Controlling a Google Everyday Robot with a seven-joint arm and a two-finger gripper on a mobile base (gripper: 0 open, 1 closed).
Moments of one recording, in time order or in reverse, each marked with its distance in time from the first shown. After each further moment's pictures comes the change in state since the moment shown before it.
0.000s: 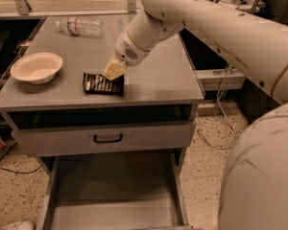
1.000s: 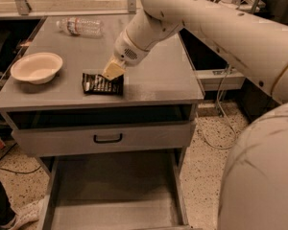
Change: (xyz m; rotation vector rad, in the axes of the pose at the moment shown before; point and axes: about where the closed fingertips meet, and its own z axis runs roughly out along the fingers) arm 0.000 0.000 0.000 0.000 0.000 0.000
